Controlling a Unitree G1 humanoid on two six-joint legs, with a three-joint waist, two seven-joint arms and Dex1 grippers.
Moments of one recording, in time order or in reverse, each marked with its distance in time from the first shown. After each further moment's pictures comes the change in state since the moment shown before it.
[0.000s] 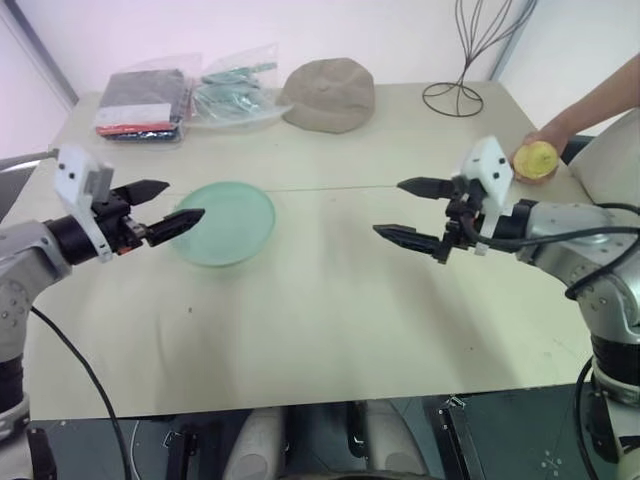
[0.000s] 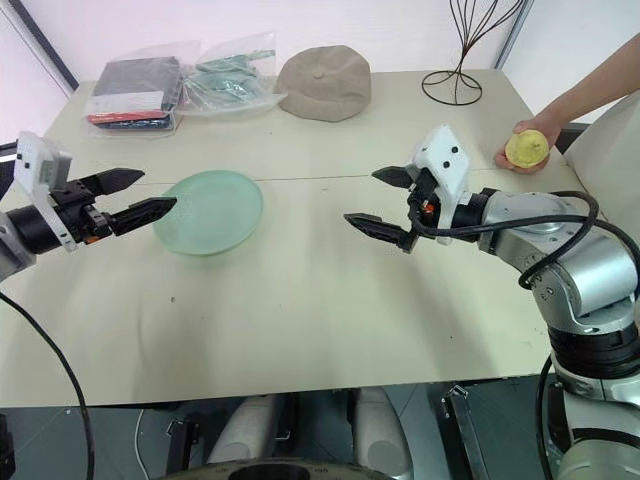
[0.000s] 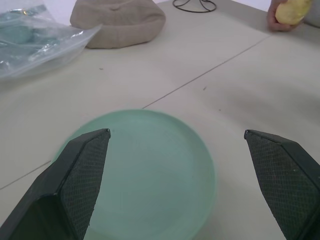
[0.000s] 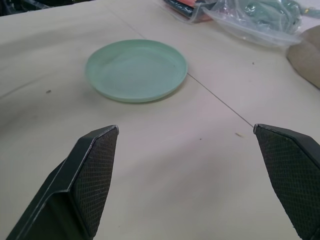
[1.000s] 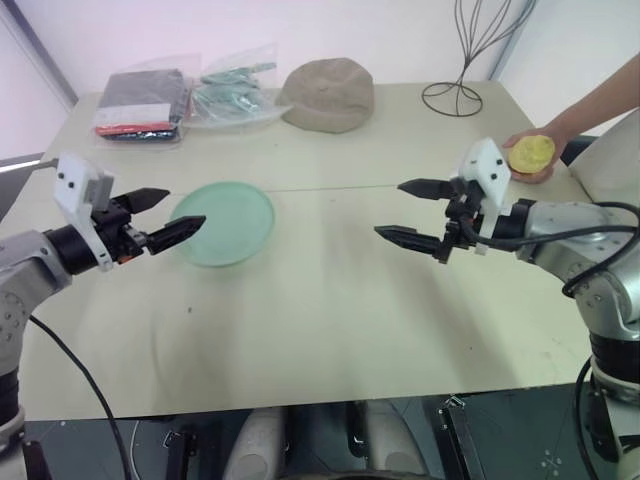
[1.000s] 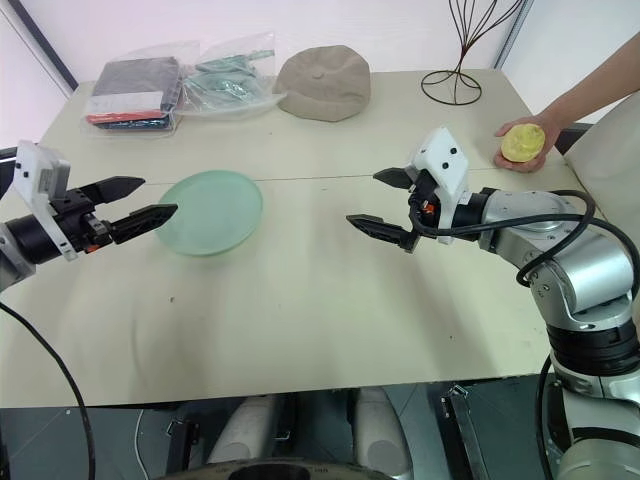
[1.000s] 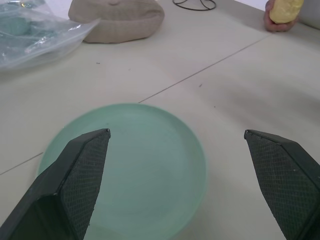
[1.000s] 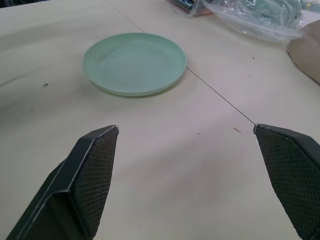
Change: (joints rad) left arm 0.051 0.000 0.022 -0.050 -0.053 0.025 0.049; right arm -0.001 -0.001 0.001 0.017 -0.029 -0.008 0.025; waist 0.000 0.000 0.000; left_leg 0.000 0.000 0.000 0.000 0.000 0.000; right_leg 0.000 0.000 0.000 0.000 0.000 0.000
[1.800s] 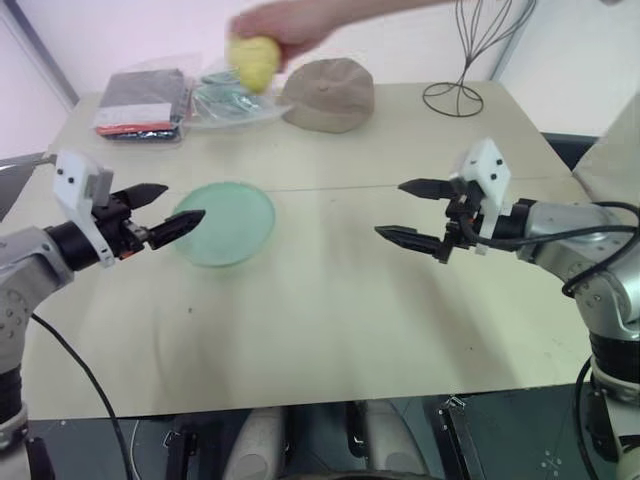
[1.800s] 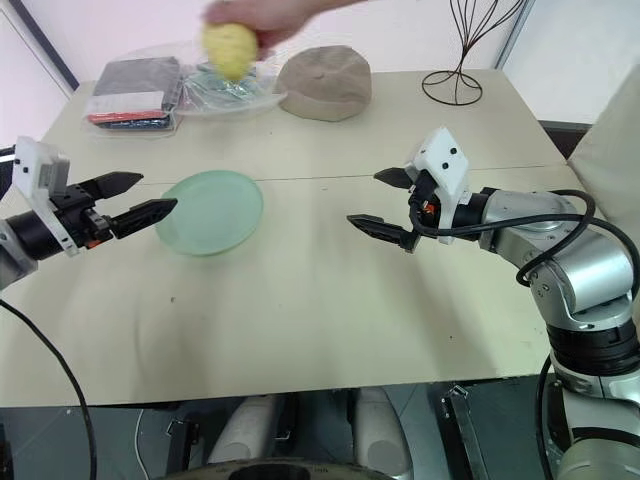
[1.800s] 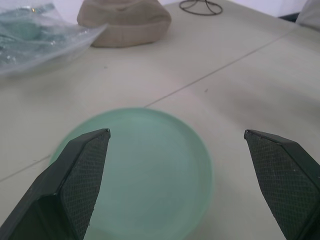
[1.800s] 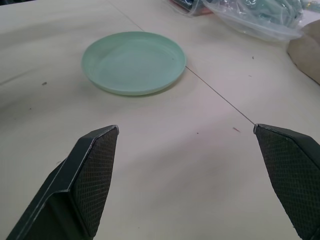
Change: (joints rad) left arm -0.038 -0.017 -0.007 0.004 -0.002 -0.001 0.039; right arm 0.000 0.000 0.000 0.000 -0.010 0.000 0.005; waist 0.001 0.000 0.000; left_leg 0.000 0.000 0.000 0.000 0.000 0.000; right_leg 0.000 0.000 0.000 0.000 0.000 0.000
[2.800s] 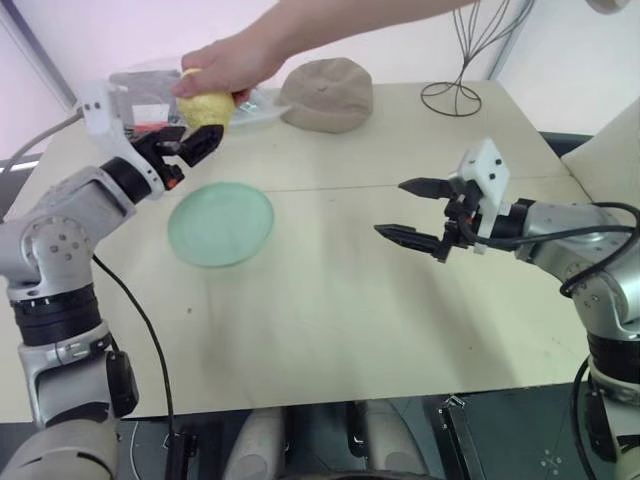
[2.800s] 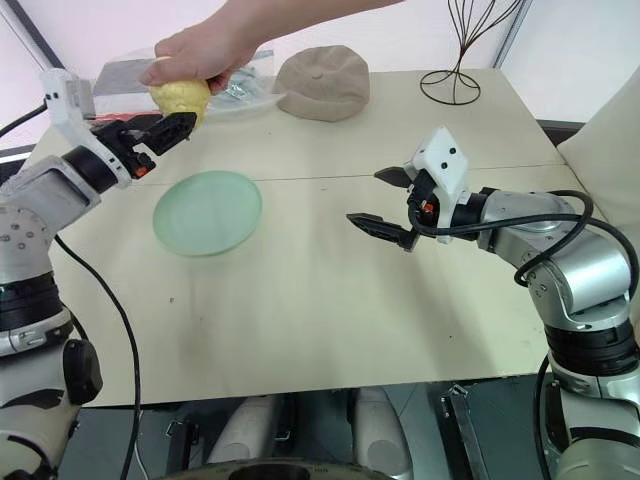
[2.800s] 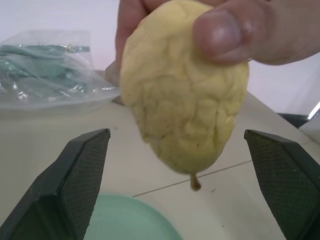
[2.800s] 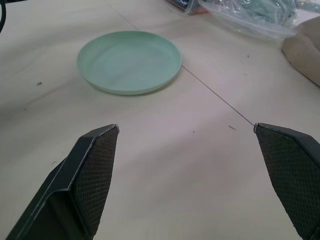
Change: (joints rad) left arm -0.430 -0.267 -0.068 0.260 -0.047 0.097 0.371; right arm 0.002 0.009 0.000 -0.001 -0.009 -0.001 -0.013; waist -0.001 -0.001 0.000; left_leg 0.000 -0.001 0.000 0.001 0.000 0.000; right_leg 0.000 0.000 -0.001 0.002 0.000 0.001
